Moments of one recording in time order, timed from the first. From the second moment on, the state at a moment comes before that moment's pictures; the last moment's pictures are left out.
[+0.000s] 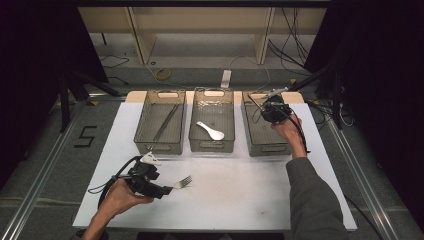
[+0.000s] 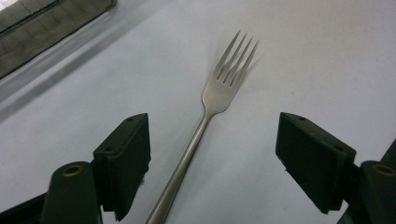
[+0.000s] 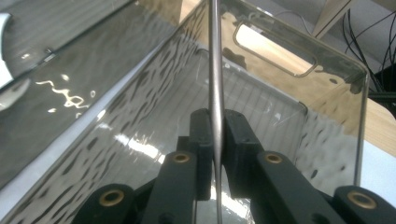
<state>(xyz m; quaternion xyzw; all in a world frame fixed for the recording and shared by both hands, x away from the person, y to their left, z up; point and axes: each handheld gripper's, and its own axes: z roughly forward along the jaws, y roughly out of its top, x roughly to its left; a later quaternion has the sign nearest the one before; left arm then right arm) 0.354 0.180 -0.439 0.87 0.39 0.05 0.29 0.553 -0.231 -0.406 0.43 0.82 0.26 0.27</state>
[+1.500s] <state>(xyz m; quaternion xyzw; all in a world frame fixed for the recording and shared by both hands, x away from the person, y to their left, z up) 0.357 0.187 -0.442 0.89 0.39 0.06 0.24 0.395 -0.195 -0.392 0.31 0.84 0.42 0.14</state>
